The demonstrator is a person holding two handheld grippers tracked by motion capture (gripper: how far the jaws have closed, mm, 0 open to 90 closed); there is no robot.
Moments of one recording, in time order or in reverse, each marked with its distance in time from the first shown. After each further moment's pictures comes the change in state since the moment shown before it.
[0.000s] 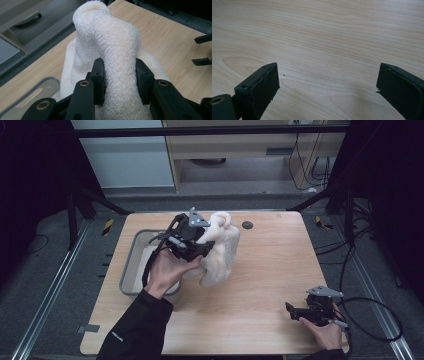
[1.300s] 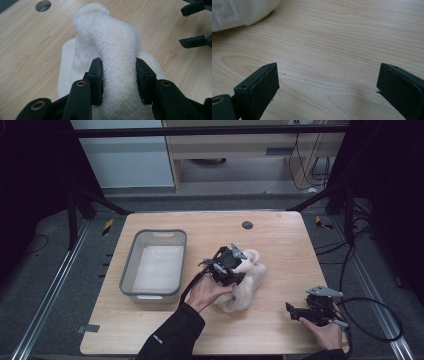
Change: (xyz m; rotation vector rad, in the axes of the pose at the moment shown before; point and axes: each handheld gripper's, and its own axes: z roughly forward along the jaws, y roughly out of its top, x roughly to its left) left arm -0.064 -0.035 0.120 0.117 -0.180 0.038; right arm 0.000 0.000 0.000 0.005 -0.005 -0.006
